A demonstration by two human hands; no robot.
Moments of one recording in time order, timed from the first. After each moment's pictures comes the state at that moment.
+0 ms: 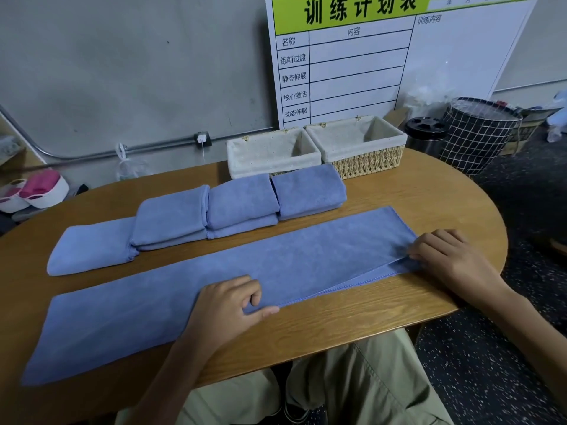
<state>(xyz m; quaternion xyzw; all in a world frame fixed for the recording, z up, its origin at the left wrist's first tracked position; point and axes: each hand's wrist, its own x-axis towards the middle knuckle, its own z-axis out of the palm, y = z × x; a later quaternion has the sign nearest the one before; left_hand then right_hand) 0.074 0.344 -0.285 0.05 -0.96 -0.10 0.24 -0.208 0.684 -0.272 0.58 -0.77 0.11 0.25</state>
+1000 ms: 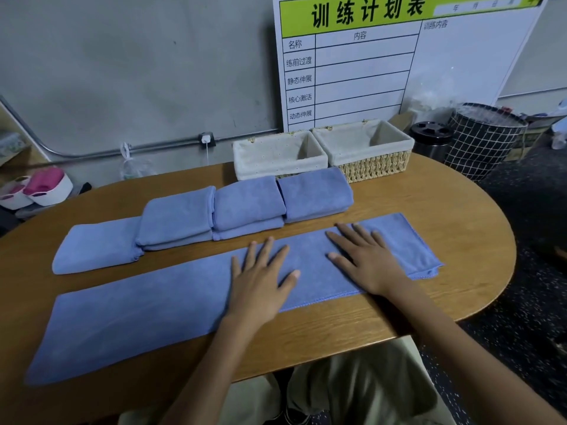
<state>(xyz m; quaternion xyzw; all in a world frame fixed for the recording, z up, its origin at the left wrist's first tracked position) 0.013 0.363 -0.284 0.22 -0.97 -0.09 0.00 -0.162 0.545 -0.288 0.43 -0.89 0.13 -0.03</state>
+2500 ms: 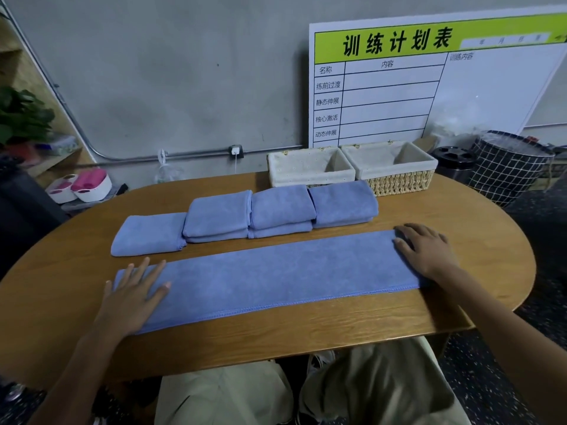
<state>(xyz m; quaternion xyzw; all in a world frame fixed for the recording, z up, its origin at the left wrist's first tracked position) 0.222 0.171 -0.284 0.42 -0.90 -0.03 -0.06 -0.232 0.582 -0.279 0.32 -0.94 0.11 0.03</state>
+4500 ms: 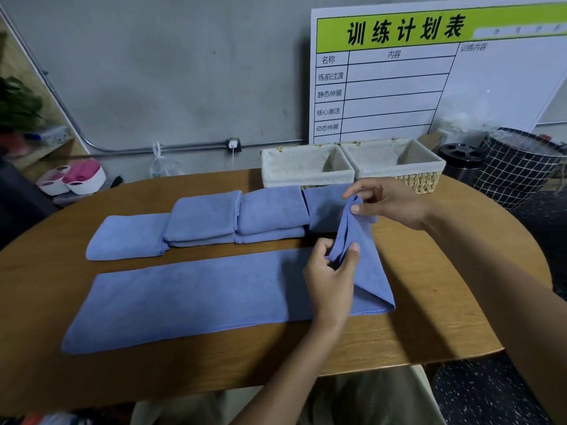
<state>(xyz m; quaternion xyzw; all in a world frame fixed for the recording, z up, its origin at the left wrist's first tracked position) -0.040 0.457 -0.244 0.25 -0.62 -0.62 0.41 -0.232 0.499 -0.163 0.50 -0.69 0.46 -0.26</state>
